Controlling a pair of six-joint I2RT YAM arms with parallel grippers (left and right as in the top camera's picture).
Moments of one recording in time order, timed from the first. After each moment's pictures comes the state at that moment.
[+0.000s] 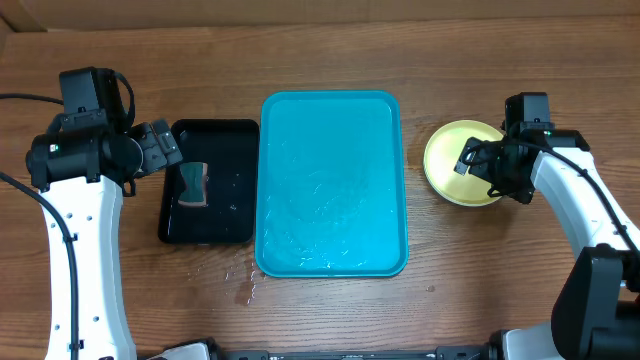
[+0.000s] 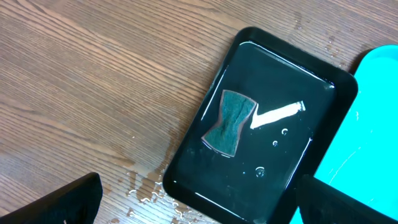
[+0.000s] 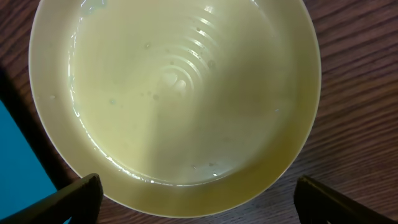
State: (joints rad) left arm 0.18 1.43 1.49 -1.18 -0.15 -0.26; right arm -0.05 1.65 1.13 -0.81 -0.04 0.41
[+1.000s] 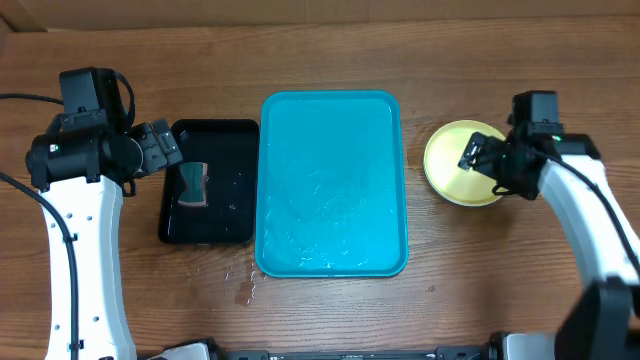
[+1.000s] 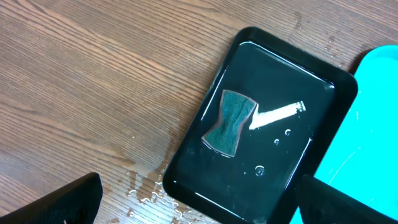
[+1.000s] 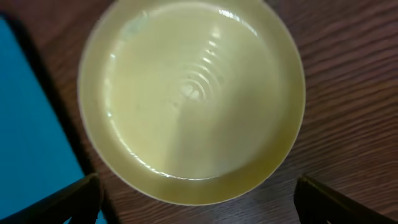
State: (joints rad) left arm 0.18 1.43 1.49 -1.18 -0.15 -0.26; right arm -0.05 1.54 1.13 -0.81 -0.04 0.41
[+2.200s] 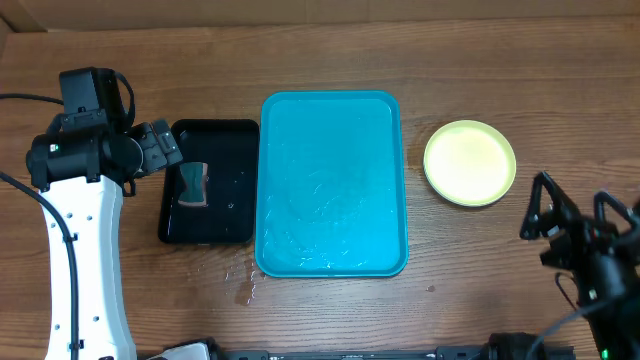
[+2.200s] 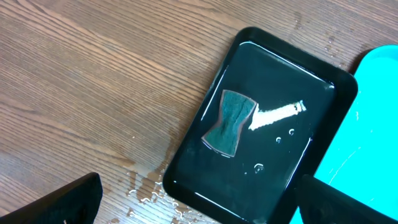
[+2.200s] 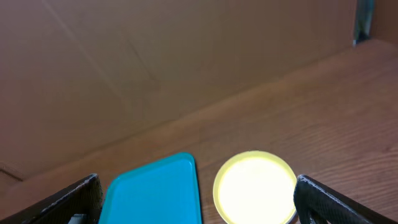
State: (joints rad) left arm 0.18 1.43 1.49 -1.18 -0.15 -0.26; right arm -0.02 0.50 1.12 -0.86 -0.02 0.41
